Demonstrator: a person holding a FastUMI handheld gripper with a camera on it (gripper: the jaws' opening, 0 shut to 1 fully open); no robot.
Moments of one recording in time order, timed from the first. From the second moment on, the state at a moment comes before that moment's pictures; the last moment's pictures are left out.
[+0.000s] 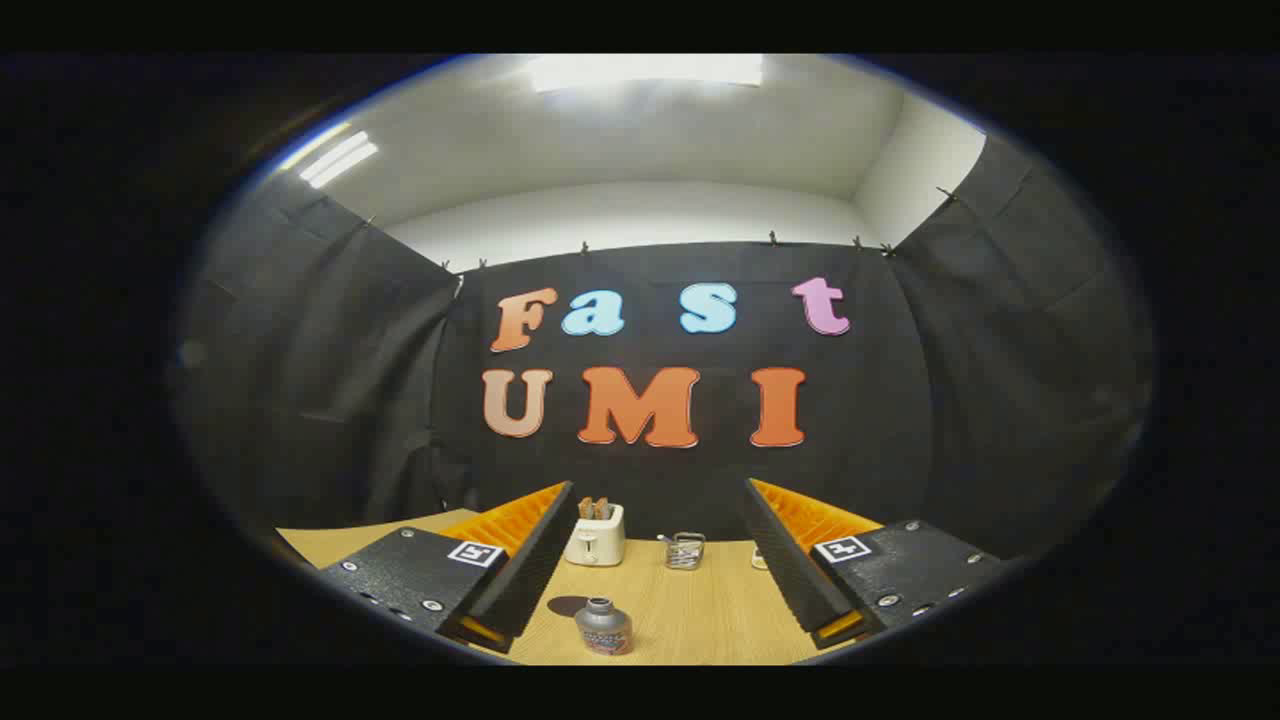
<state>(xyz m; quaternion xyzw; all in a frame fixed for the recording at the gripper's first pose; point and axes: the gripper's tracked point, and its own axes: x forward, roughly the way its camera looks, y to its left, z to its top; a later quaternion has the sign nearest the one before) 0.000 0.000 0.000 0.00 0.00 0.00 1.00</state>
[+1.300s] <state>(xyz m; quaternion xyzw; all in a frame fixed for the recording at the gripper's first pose) -0.009 0.030 -0.075 0.03 0.05 0.04 1.00</state>
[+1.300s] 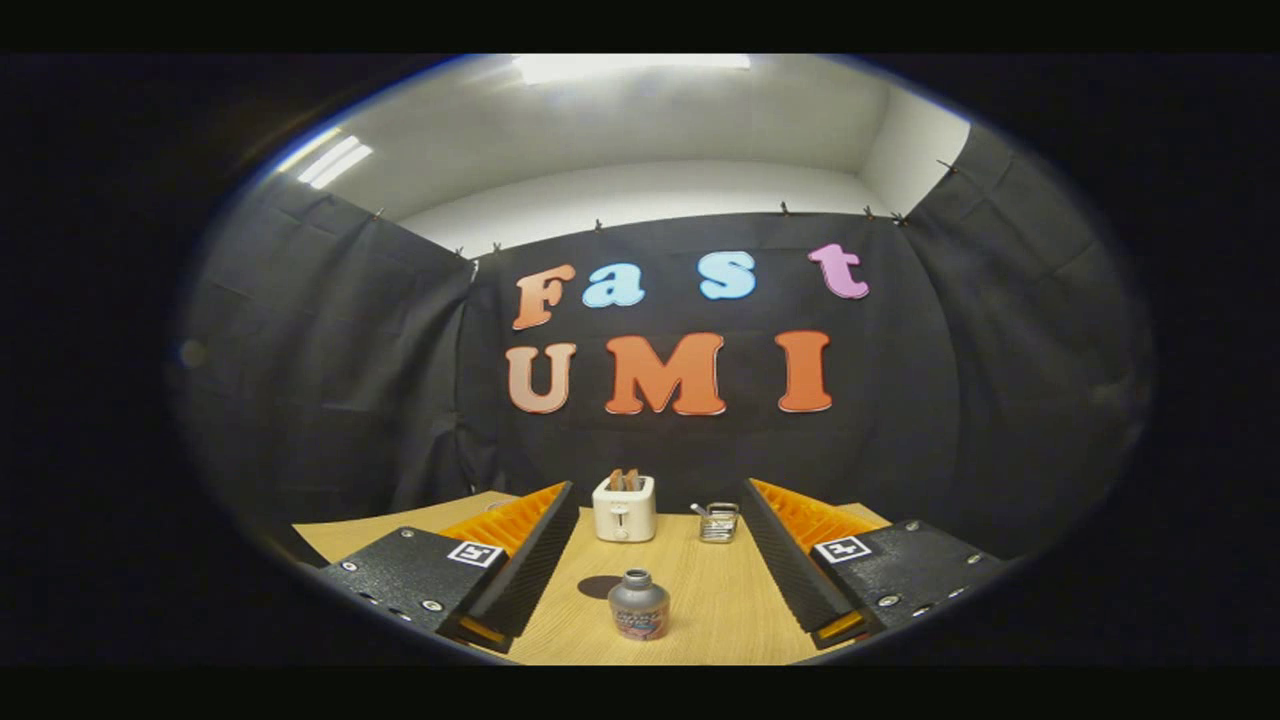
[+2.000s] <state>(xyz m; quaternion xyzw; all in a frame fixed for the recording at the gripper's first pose) -0.012 0.060 -0.219 0.06 0.14 0.06 0.99</state>
